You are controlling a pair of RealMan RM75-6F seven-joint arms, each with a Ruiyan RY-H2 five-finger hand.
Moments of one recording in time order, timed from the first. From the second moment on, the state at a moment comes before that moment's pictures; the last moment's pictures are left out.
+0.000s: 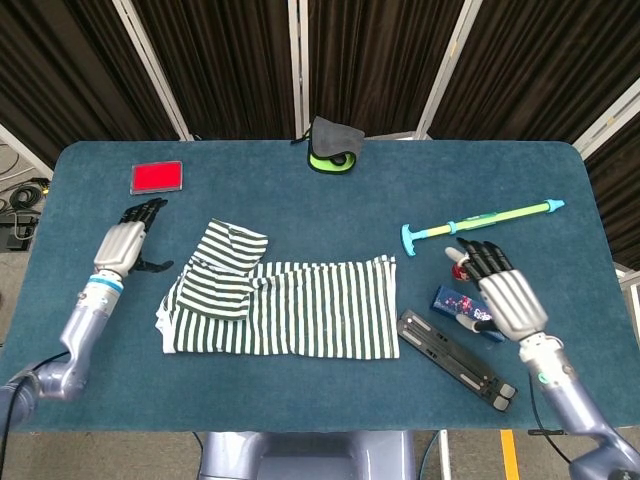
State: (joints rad) left arm -0.63 -1.45 -0.23 -1.13 1.21 0.86 -0.24; right arm 0.44 -1.14 0.06 -1.62 -1.49 1.28 0.04
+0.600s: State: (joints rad) left arm -0.81 -1.44 -0.28 -1.10 1.12 0.66 -0.13; right arm 0.25 -1.20 0.04 -1.52 -1.56 1.54 0.06
